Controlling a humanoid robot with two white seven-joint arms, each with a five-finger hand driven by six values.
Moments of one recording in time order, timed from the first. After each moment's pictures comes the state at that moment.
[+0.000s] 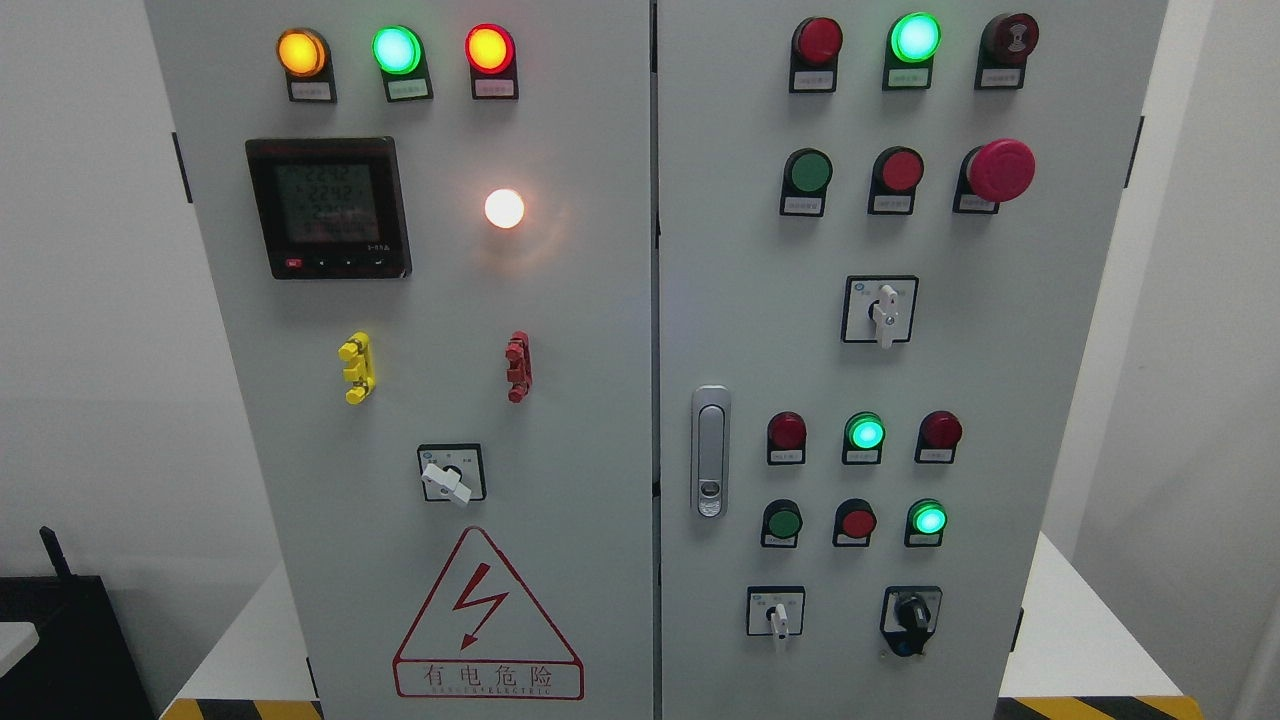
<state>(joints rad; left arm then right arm) -0.04 -0.04 0.00 0.00 0.12 -0.12 -0.14 0.29 0.12 0.18 -2.04 0.06 -0.01 0.05</state>
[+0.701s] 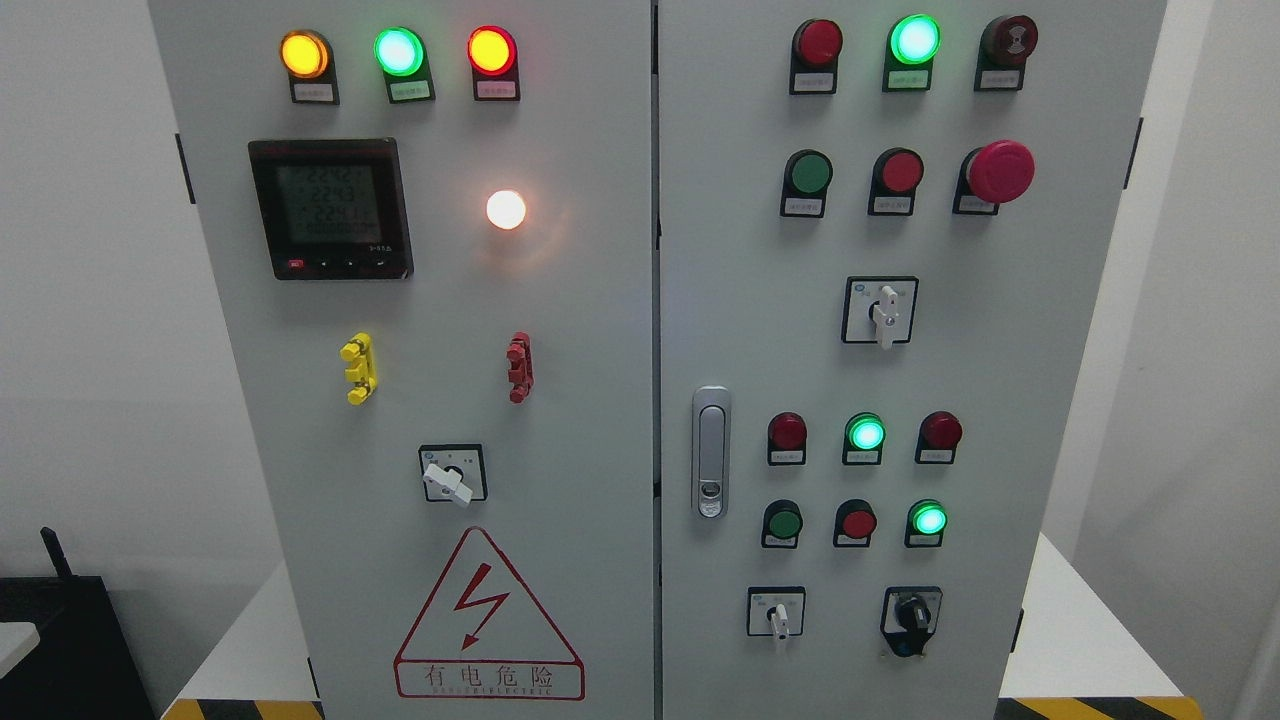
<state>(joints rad) -0.04 -0.04 0.00 0.00 0.12 -0.12 -0.14 0.28 0.12 0.17 -2.05 0.12 -0.05 0.03</state>
